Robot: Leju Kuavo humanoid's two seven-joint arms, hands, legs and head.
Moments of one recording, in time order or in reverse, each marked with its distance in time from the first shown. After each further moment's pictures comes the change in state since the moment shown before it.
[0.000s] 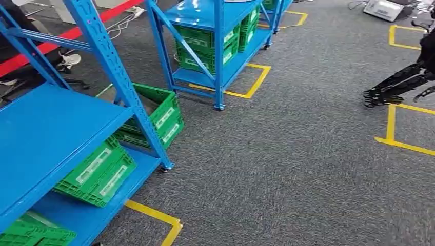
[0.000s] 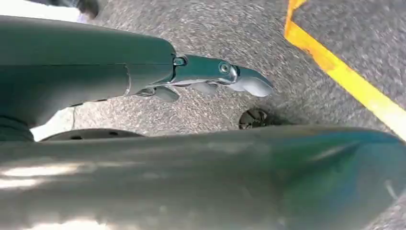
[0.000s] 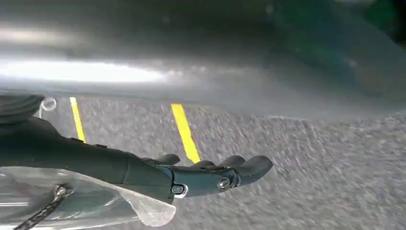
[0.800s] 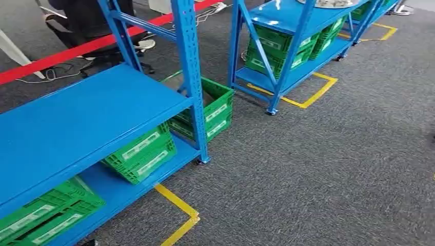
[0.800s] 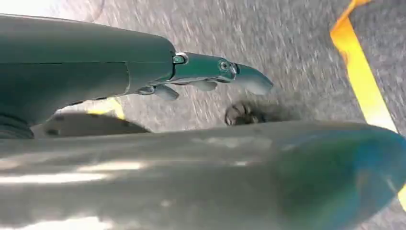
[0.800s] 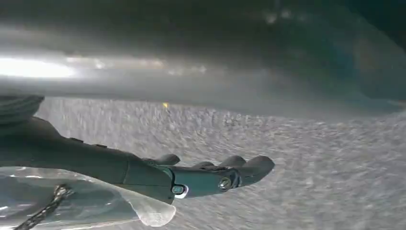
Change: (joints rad) left arm -0.034 -0.003 0.003 -0.002 0.083 0.015 -0.027; right arm -0.064 0.000 0.122 -0.023 0.104 0.098 0.028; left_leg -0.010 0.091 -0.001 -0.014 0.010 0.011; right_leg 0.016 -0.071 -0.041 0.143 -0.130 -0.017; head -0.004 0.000
